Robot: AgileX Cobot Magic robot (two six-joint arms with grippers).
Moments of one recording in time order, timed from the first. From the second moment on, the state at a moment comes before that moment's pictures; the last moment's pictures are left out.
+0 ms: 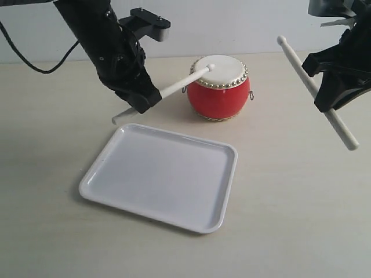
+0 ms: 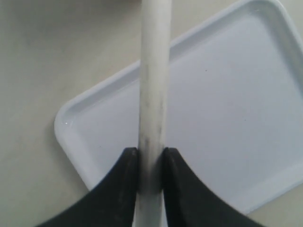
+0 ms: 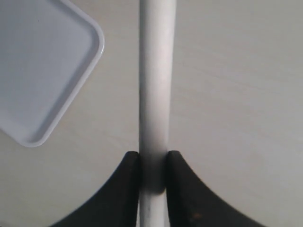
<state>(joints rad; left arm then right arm) -0.55 1.97 -1.62 -0.15 1.06 0.42 0.13 1.60 -1.27 0.23 1.20 -0.24</state>
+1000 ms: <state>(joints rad) -0.42 1.89 -1.47 -0.24 1.04 0.43 0.20 1.69 -1.42 0.30 1.19 -0.23</state>
